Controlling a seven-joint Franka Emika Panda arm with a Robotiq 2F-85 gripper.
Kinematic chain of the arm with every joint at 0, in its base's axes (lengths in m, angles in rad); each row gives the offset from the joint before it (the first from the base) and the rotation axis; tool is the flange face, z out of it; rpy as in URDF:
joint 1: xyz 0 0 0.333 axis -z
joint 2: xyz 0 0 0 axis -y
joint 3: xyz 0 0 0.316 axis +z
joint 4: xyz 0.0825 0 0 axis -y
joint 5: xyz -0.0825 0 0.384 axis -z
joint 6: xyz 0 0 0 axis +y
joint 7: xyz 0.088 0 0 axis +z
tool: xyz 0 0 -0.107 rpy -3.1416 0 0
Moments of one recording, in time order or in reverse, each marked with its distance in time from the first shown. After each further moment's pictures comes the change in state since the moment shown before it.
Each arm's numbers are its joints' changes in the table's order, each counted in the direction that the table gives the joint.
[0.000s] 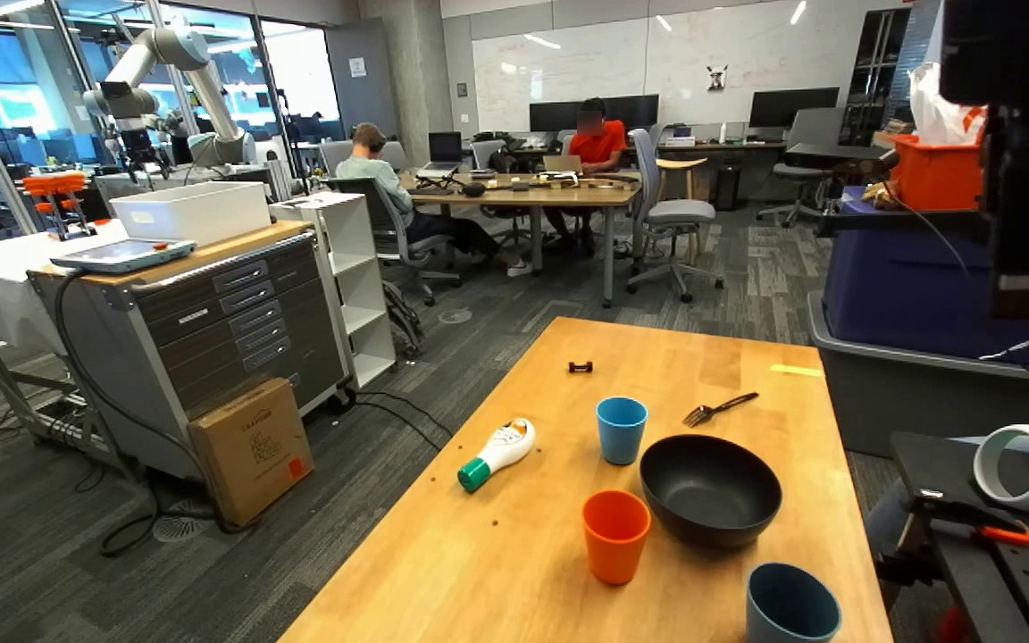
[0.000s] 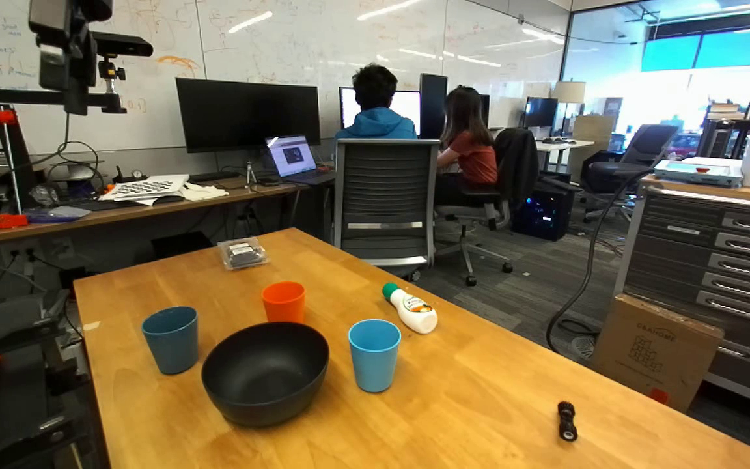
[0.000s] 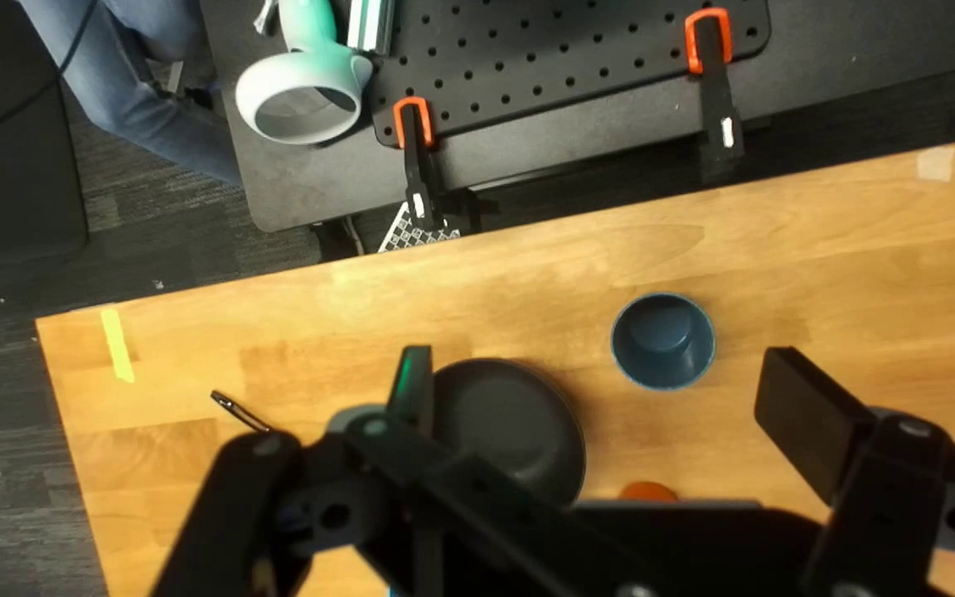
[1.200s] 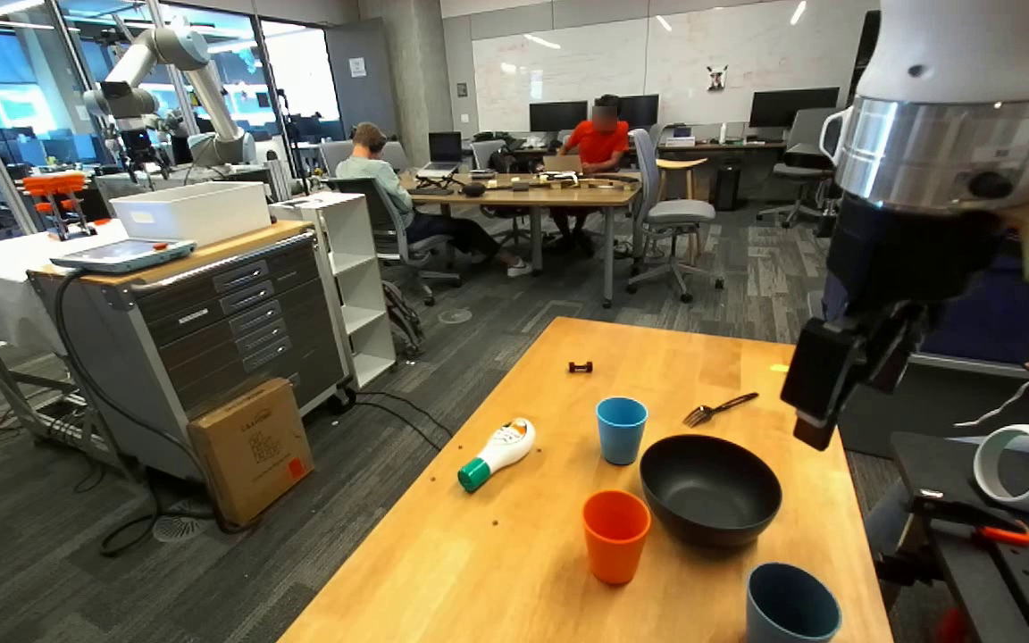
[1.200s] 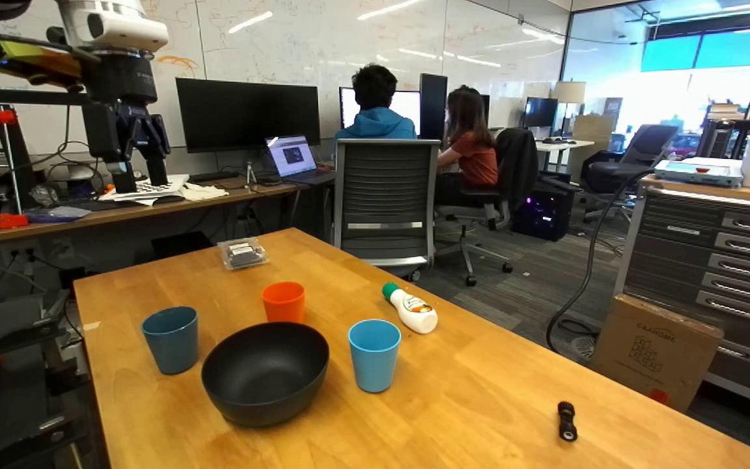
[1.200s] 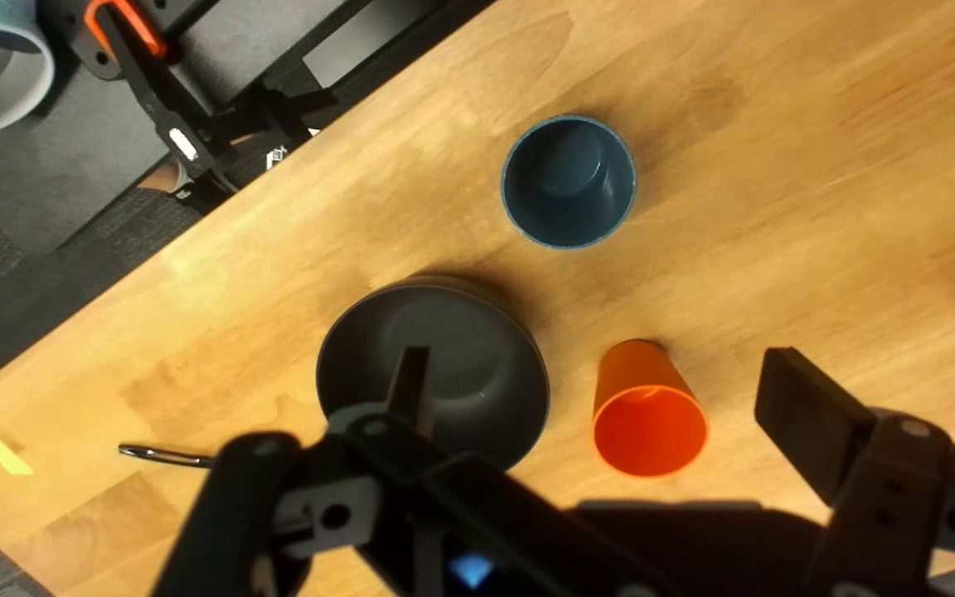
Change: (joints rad) arm 0.000 -0.122 0.007 -0.238 -0.009 -0.622 -0.412
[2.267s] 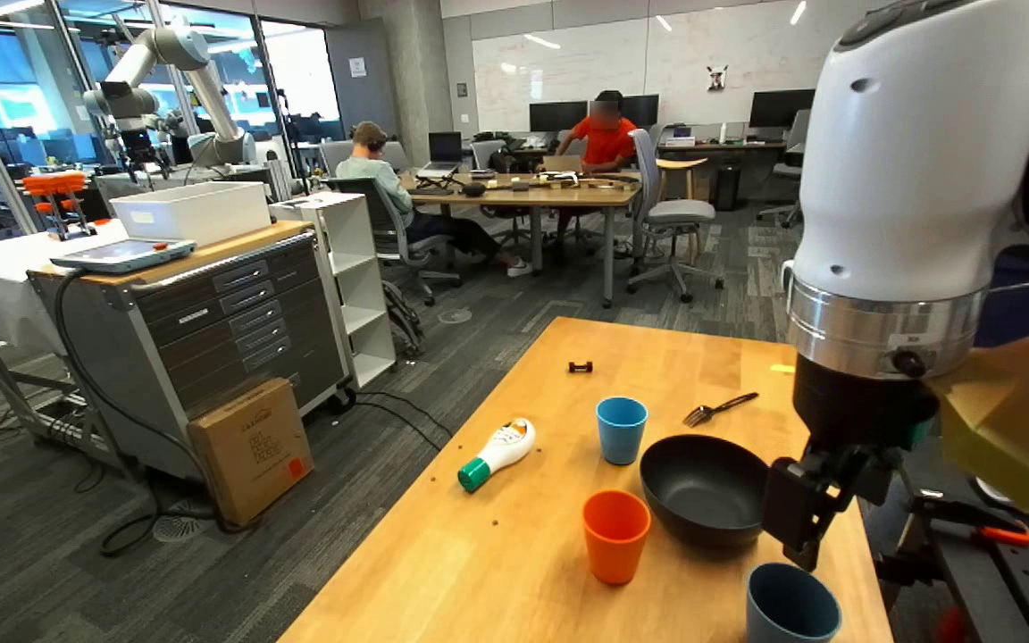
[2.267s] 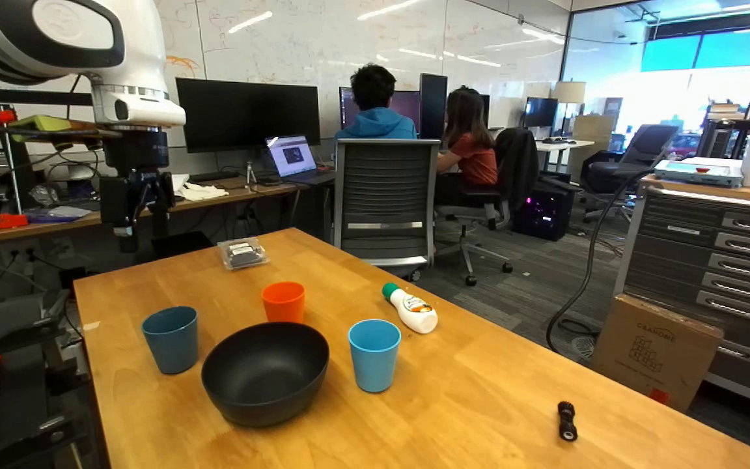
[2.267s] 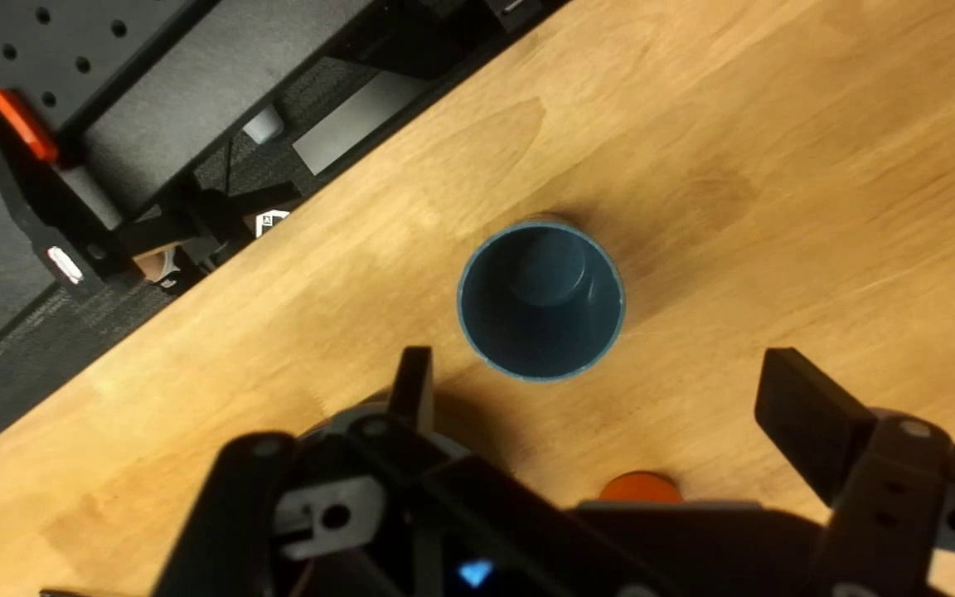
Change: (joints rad) arm -0.025 -0.284 -0.002 0.001 0.002 -0.182 -0.074
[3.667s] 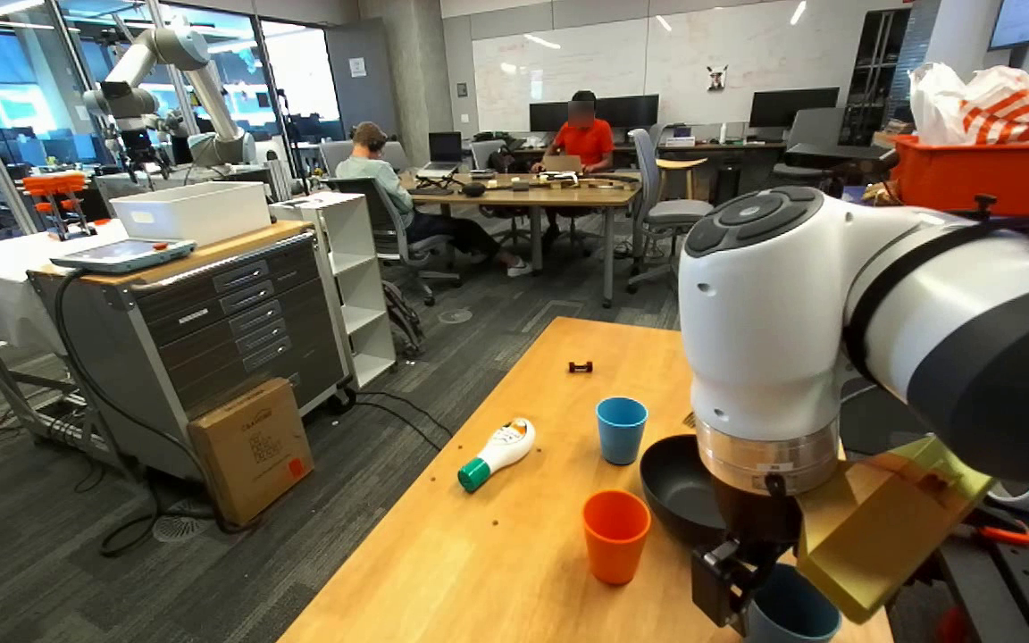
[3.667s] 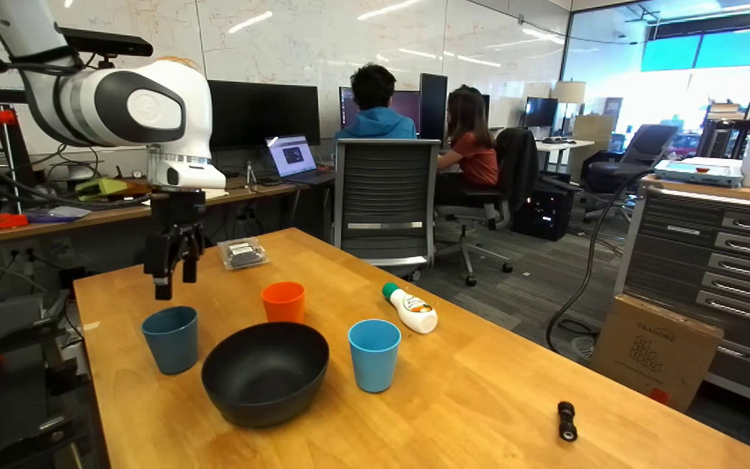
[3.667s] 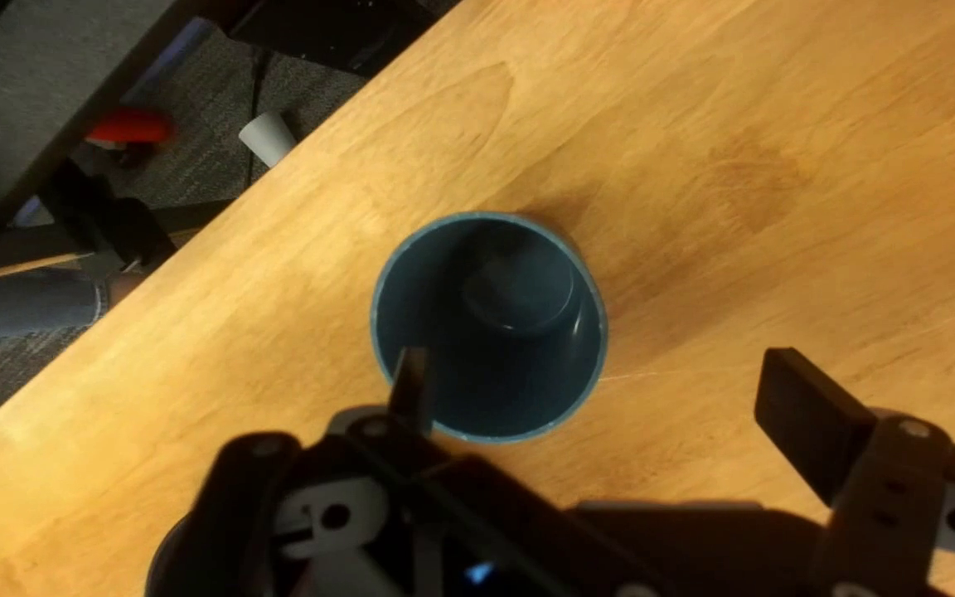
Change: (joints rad) arm -0.125 -0.390 -0.165 0.183 0.153 -0.095 -0.141
